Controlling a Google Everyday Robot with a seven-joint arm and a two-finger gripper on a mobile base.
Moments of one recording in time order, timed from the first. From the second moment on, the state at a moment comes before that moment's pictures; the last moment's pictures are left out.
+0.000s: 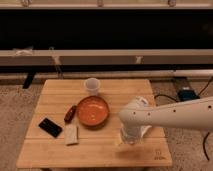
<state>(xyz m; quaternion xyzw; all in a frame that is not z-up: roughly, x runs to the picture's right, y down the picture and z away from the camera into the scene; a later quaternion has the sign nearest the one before) 0.112 0.288 0.731 -0.32 0.25 0.57 0.71</state>
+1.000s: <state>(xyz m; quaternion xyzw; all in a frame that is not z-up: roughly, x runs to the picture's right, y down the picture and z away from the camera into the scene) 0.087 0.268 0.769 -0.32 0.22 0.58 0.71</state>
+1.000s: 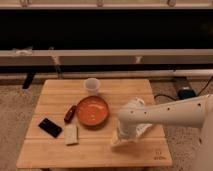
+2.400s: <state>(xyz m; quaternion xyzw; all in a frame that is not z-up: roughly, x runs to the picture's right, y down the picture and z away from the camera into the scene) 0.102 0.192 0.776 -0.25 0.19 0.41 0.86</state>
